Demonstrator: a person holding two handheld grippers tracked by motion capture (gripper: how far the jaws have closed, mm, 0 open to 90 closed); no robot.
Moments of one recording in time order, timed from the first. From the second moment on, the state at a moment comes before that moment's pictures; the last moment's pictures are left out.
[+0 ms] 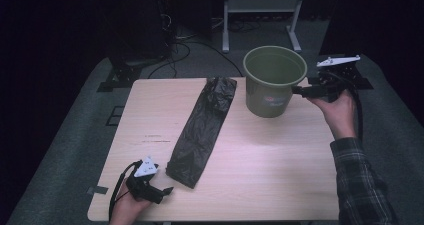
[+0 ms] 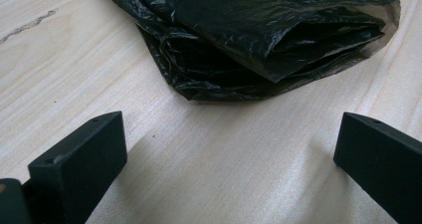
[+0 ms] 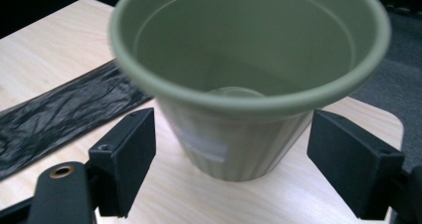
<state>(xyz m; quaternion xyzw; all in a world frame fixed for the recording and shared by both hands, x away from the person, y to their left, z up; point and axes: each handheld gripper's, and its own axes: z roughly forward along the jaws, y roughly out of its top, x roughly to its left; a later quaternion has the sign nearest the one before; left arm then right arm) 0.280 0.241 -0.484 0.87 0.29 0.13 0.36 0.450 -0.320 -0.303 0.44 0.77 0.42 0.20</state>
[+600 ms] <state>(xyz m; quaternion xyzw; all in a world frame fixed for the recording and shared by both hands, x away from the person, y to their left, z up) 0.280 0.241 -0.484 0.87 0.30 0.13 0.36 0.508 -0.329 -0.299 0.49 0.76 0.39 0.19</state>
